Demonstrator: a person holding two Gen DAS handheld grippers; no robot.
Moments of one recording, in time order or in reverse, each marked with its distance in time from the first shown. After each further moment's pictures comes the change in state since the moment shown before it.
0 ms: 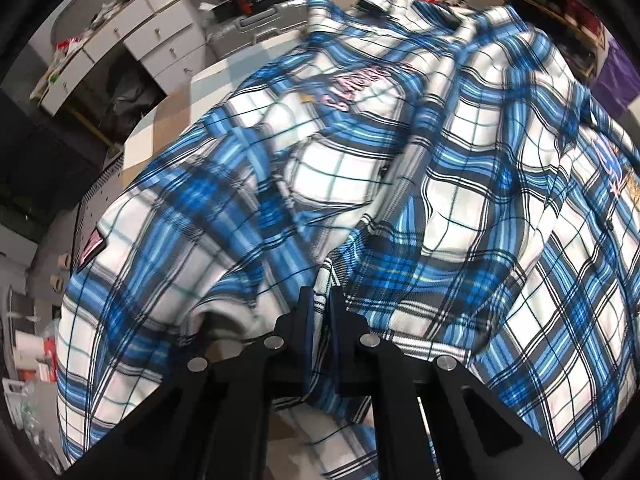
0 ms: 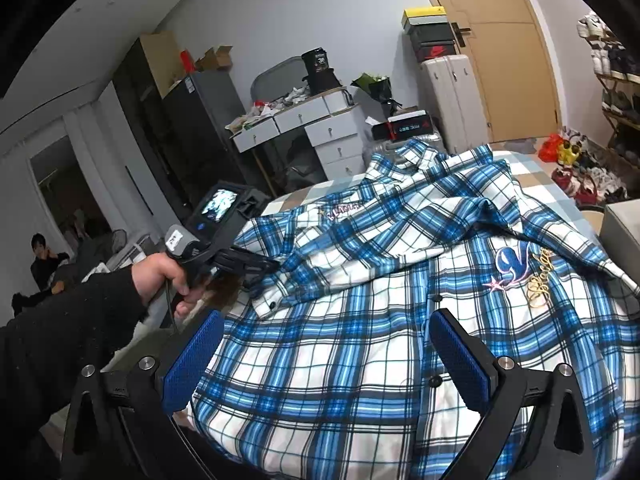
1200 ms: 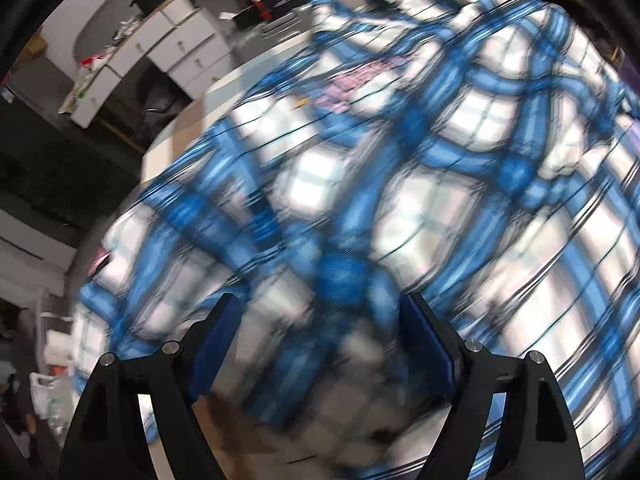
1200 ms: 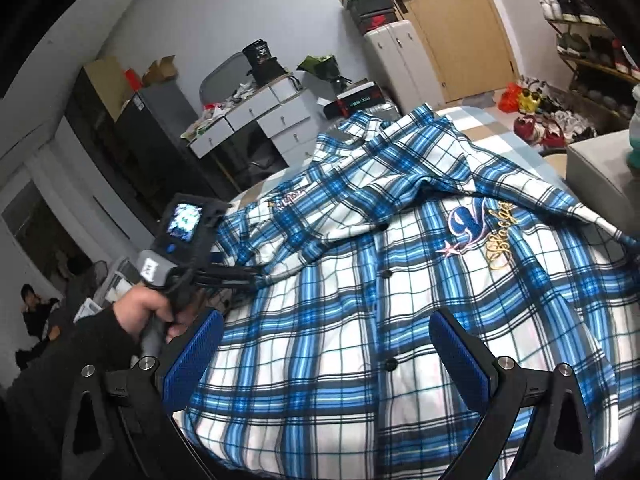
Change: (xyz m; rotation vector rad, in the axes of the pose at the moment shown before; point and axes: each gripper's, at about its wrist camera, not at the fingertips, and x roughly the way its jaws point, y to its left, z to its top) left arm 0.020 -0.021 -0.001 0.021 -0.008 0.200; right arm -0.001 -0.045 0.001 0.176 0.063 -0.089
